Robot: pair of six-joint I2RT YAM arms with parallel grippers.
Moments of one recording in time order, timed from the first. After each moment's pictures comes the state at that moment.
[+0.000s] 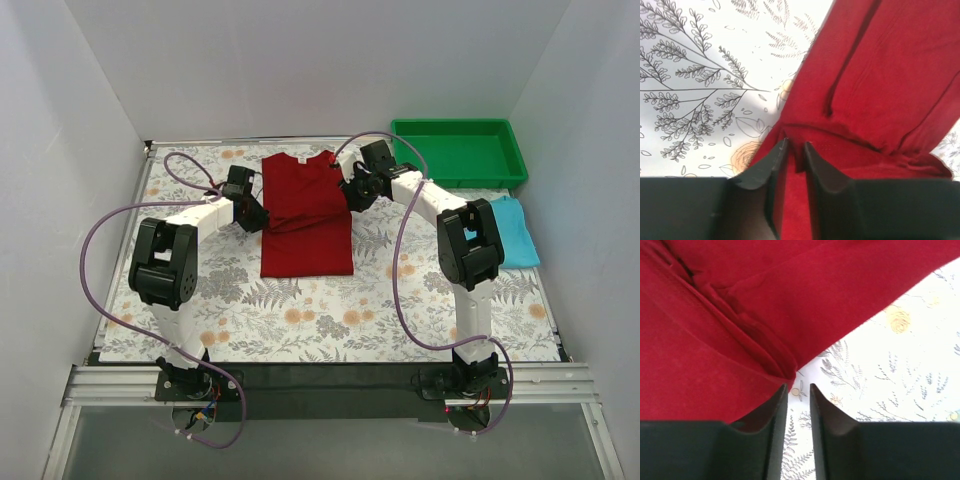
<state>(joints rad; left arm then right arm) -0.24 1.89 1.24 -0.36 -0.04 -0.89 0.45 2.10 1.66 -0.46 -0.33 -0.41</state>
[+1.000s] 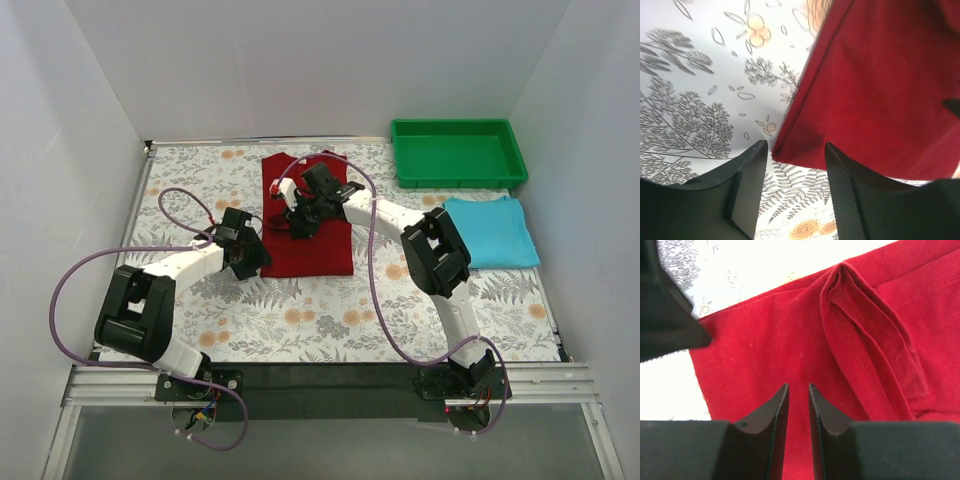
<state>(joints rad) -0.32 1.51 0.80 -0.35 -0.01 -0.84 0.73 2.19 1.75 -0.43 -0.49 -0.36</state>
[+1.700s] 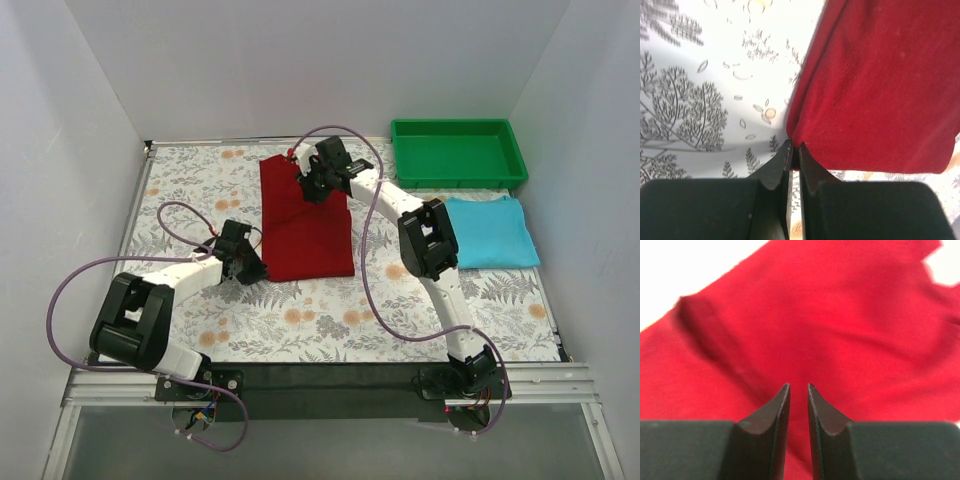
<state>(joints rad) -0.35 1.47 0.68 -0.24 0.02 -0.89 0.61 2.41 2.09 -0.45 -0.36 -0.31</state>
